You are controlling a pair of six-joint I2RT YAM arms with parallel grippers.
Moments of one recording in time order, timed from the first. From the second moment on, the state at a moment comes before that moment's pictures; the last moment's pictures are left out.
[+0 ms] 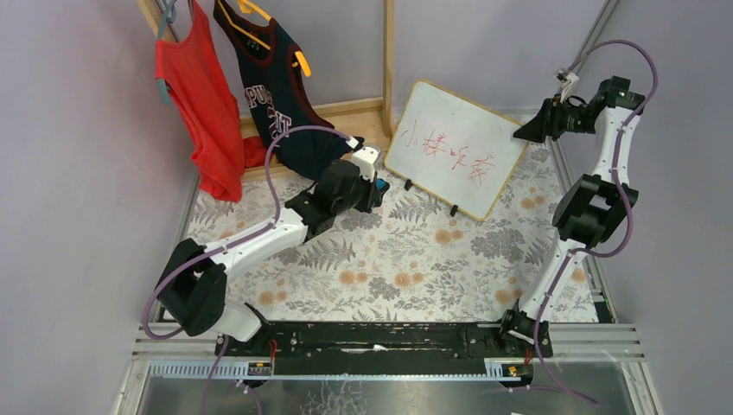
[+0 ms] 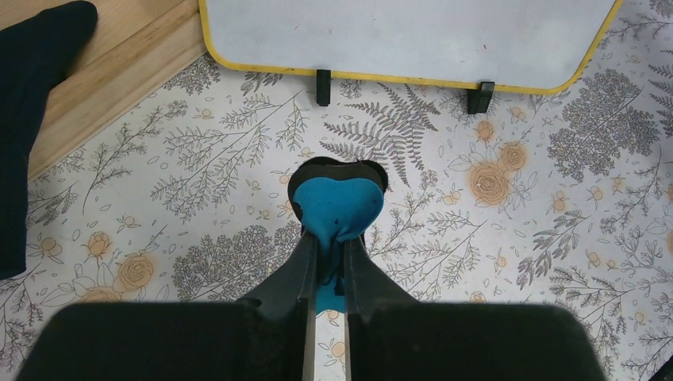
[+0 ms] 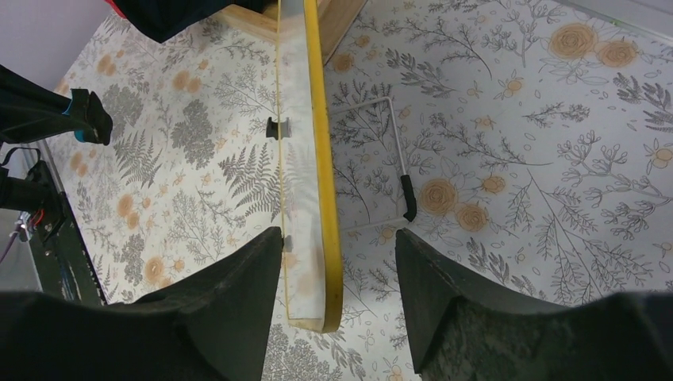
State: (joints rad) left arm -0.70 1.46 1.00 -0.01 -0.03 -0.19; right arm -0.41 2.21 2.29 -1.33 -1.15 -0.75
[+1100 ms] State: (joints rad) left arm -0.68 1.66 1.23 0.02 0.02 -0.21; right arm -0.41 2.21 2.18 -1.27 -1.18 -0.72
